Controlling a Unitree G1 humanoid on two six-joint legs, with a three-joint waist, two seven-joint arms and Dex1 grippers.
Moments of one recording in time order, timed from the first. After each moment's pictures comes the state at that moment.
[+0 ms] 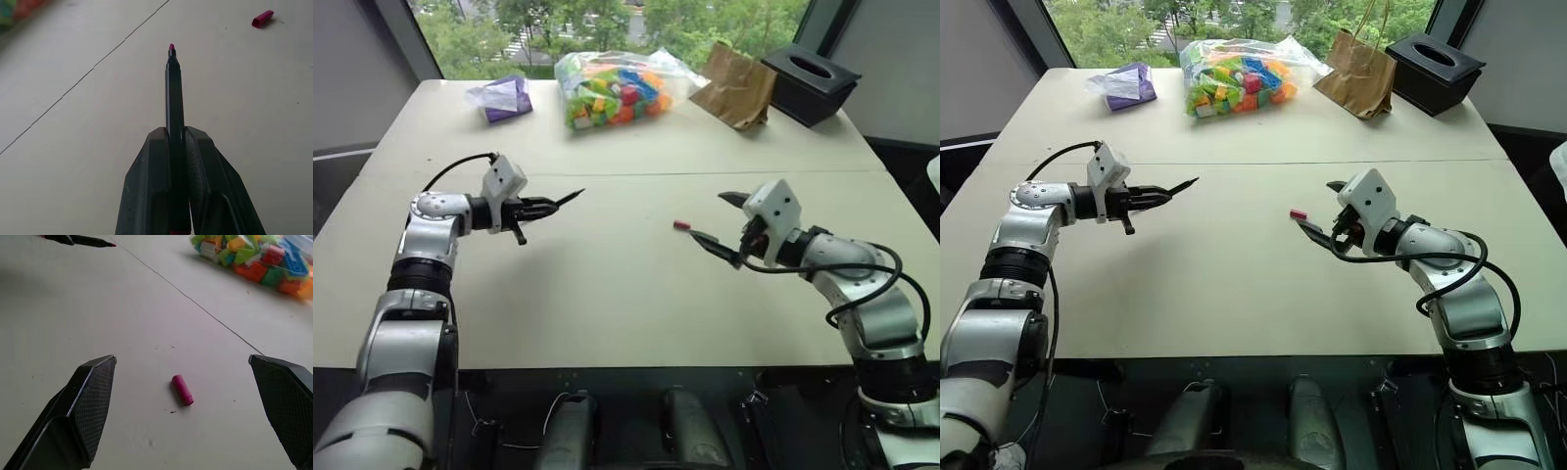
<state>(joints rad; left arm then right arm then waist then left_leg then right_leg) -0.78 0.61 0.02 0.61 -0.11 0.12 -1.21 -0.38 -0.62 -0.01 -0.20 0.27 0.46 0.74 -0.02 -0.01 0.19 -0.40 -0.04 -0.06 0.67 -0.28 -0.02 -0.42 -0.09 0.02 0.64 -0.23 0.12</state>
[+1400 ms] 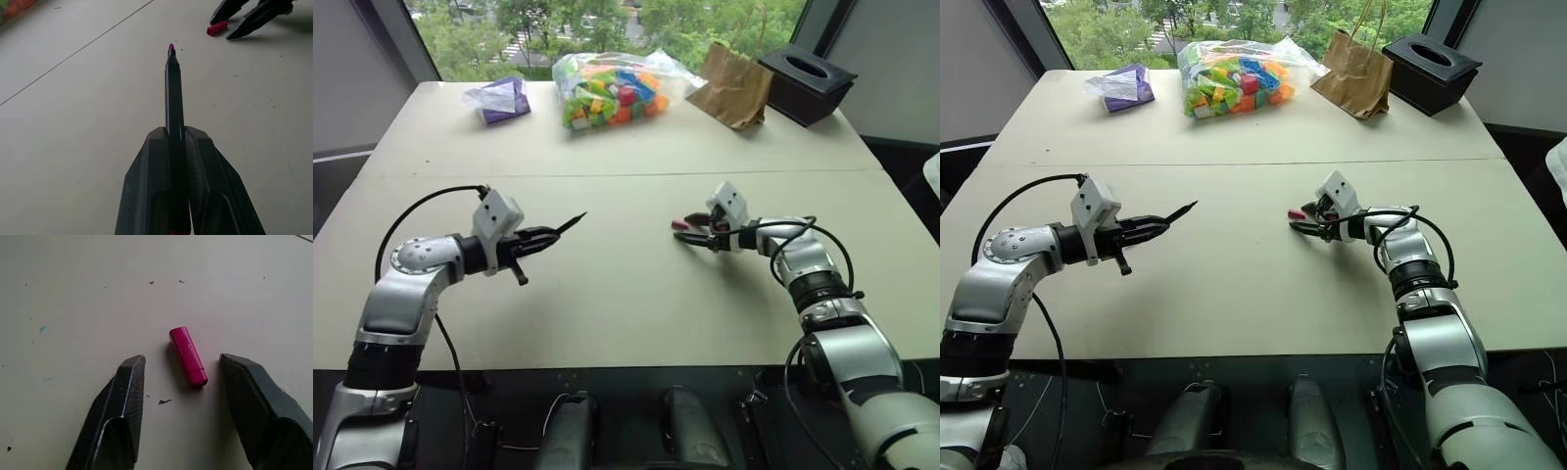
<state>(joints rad) -0.37 0.69 0.07 -0.09 -0.32 0.47 -0.95 -0.84 -0.46 0.10 0.87 0.09 0.07 1.02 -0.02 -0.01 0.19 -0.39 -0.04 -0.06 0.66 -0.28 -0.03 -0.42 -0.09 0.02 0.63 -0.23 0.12</state>
